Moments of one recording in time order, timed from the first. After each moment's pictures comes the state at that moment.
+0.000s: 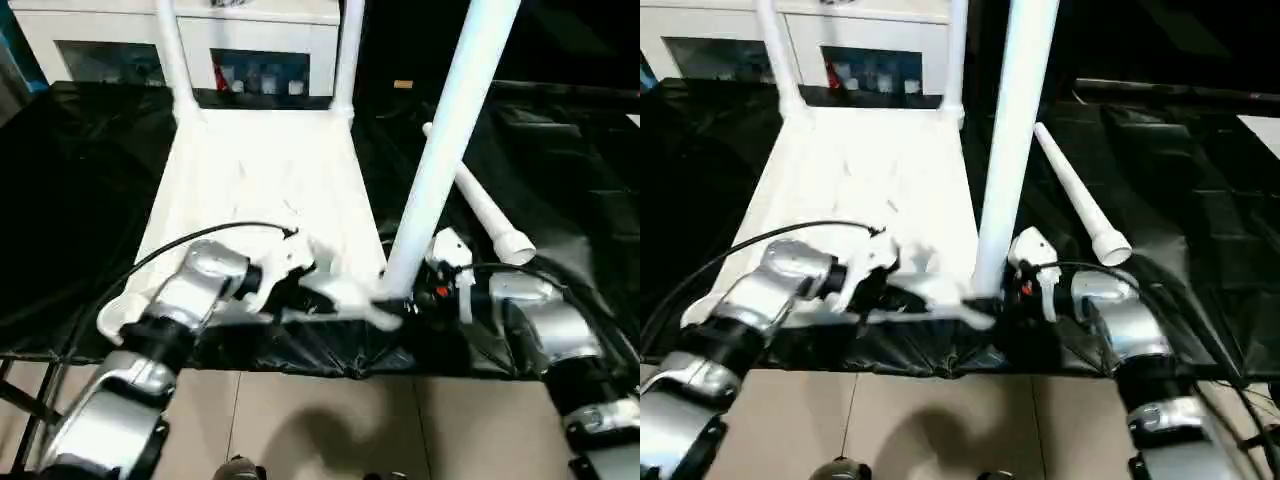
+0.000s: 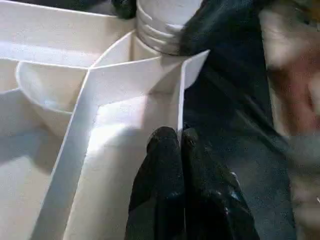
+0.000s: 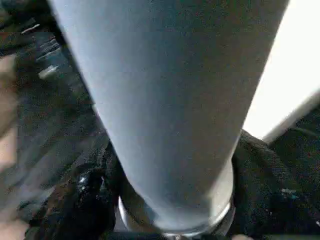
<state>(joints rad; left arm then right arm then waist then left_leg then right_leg) -0.72 0.23 -0.26 0.73 0.06 0.20 -1.15 -0.47 -0.29 0.05 0.57 0.14 0.15 0.91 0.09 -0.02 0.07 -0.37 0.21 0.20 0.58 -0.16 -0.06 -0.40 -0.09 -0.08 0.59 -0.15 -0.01</state>
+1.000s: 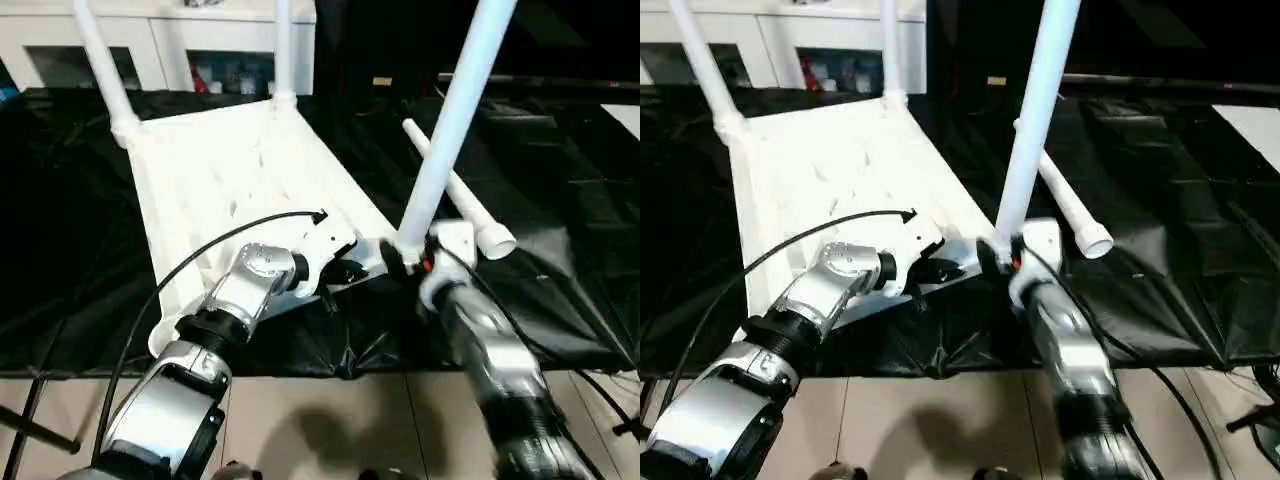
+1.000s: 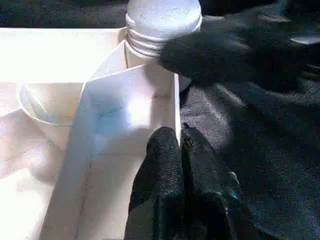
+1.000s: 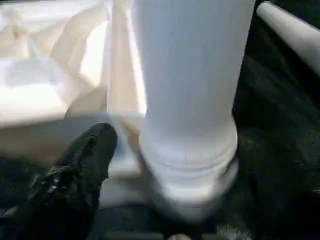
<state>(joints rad) -0.76 0.09 -0.24 0.81 0.10 0.17 -0.85 -0.26 -0.08 -0.03 0.24 0.11 0.25 0.31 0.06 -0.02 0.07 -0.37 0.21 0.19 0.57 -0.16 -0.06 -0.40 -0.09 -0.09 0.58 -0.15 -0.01</state>
